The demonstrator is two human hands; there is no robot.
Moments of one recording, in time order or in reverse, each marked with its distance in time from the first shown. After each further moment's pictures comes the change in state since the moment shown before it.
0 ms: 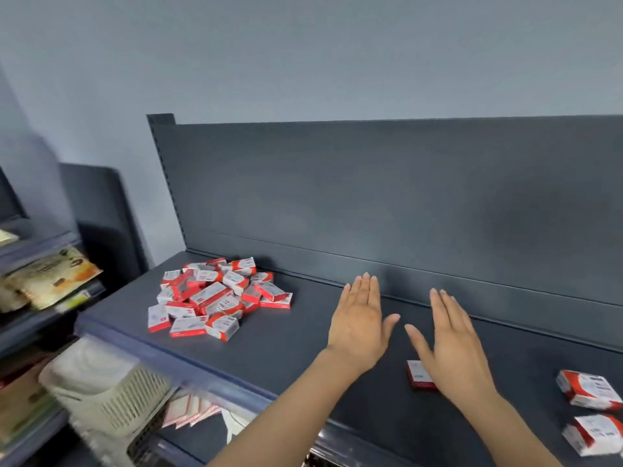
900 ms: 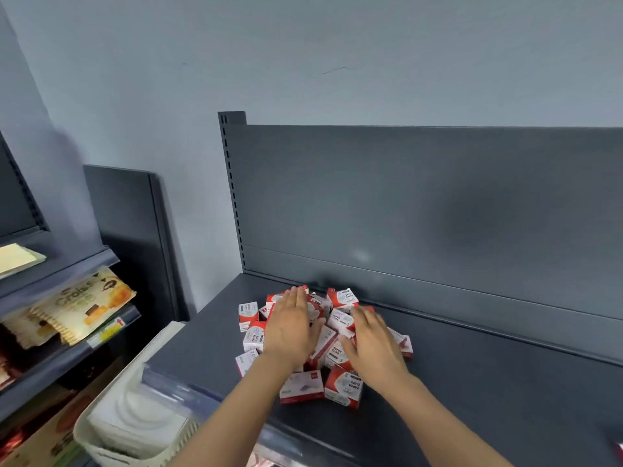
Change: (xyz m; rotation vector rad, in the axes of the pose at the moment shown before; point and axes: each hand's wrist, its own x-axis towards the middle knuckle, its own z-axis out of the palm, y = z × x) left_hand -0.001 -0.348 -0.036 -0.054 -0.053 -0.287; right_hand 0.096 -0.292 0.178 0.039 -0.299 -0.154
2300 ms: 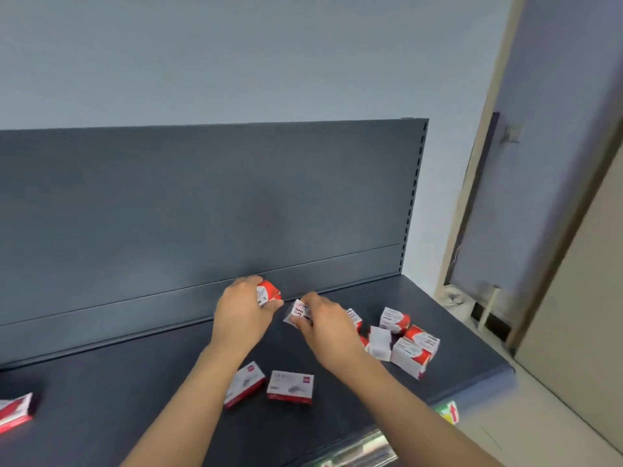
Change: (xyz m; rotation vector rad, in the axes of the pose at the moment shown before) left_hand -0.064 0.460 0.066 -0.449 0.027 0.441; right_hand -0.237 0.322 -0.210 -0.027 0.356 0.502
